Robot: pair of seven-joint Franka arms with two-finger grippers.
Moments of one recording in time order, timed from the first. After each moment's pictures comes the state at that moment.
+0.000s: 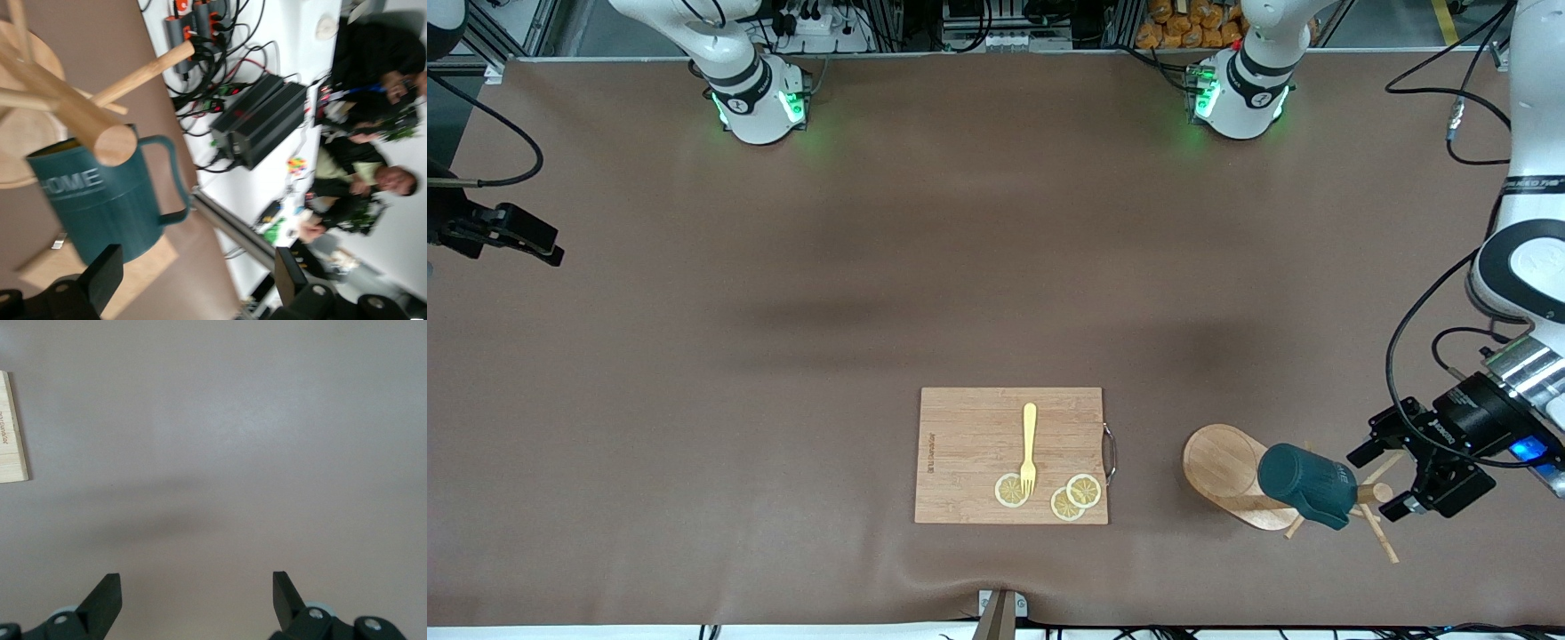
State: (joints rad) left arm 0.53 0.56 -0.65 -1.48 -0.54 2.41 -0.71; right arm 0.00 0.06 -0.01 -1.47 -0.04 1.52 0.09
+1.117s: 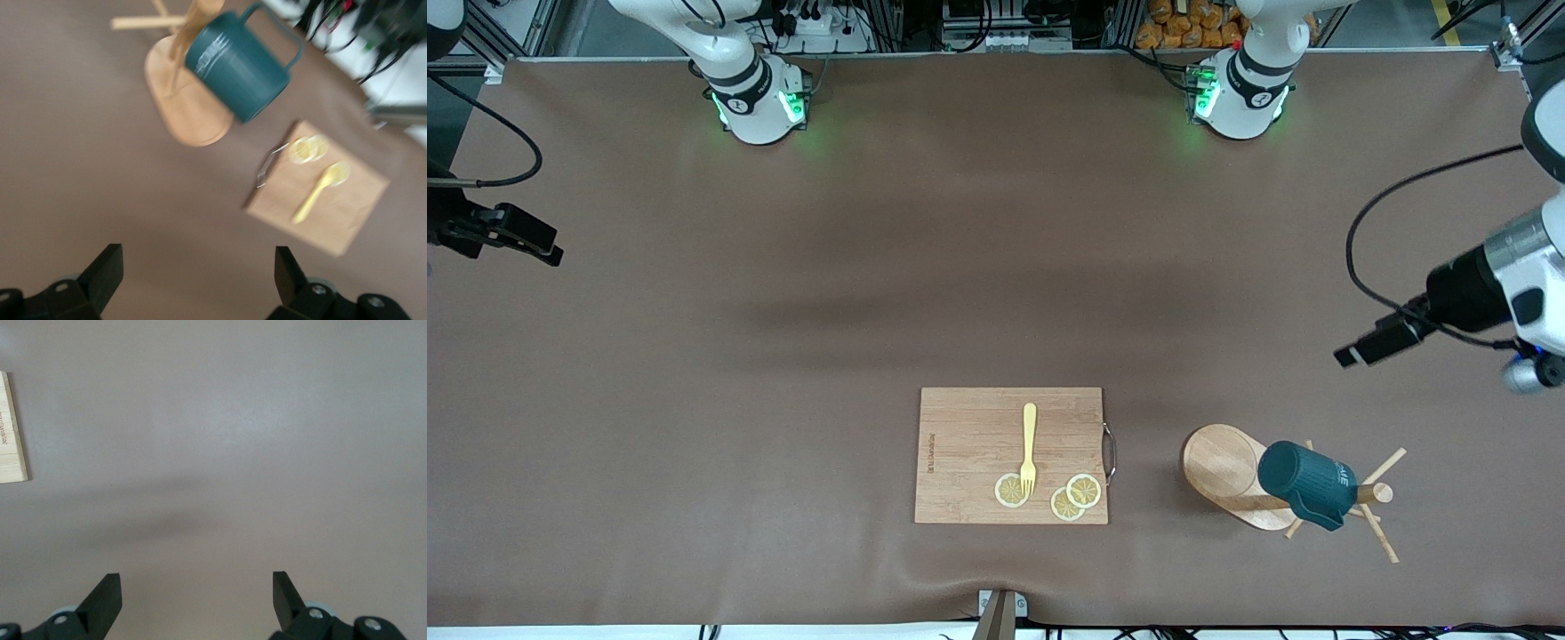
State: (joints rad) left arm 0.16 0.19 -0.26 -1.50 -0.18 1.76 -0.54; right arm 0.00 0.06 -0.01 -1.47 -0.04 1.52 0.09
